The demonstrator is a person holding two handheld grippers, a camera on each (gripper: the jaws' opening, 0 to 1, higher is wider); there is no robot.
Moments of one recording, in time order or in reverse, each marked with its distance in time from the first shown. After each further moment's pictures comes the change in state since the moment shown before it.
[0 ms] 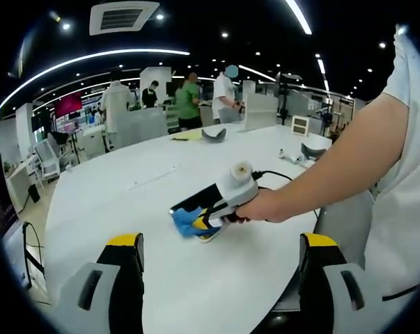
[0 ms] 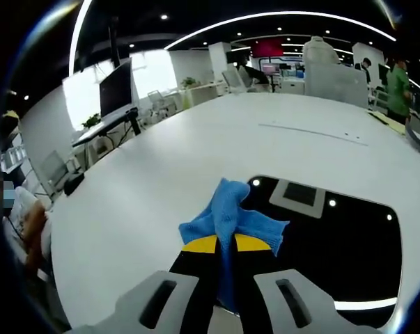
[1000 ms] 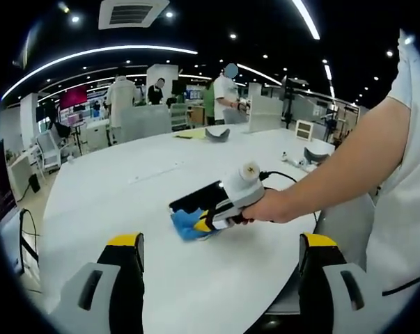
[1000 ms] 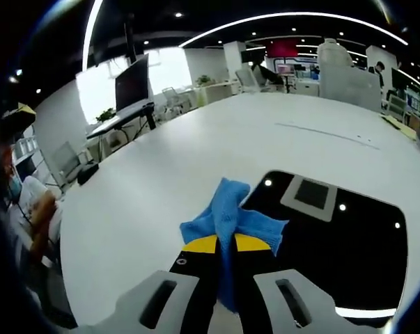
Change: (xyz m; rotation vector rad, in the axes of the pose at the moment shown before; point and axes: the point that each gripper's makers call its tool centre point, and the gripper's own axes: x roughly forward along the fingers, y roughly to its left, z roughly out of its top) left arm 0.002 -0.006 -0.006 -0.051 -0.007 0.019; right arm -0.012 0.018 -0.013 -0.103 0.022 0.103
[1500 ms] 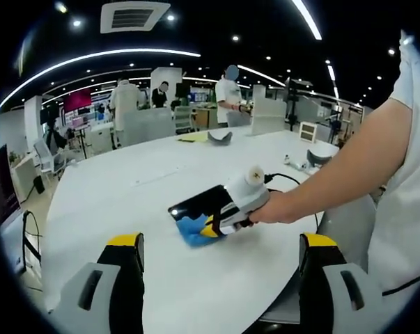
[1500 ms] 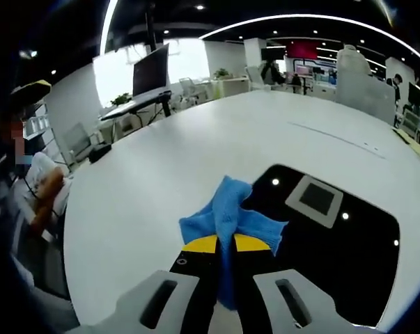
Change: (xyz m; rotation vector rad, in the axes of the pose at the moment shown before) left arm 0.004 -0.020 0.009 -0.002 -0.015 0.043; right arm -0.018 -0.005 -0.012 -0.053 0.027 0.042
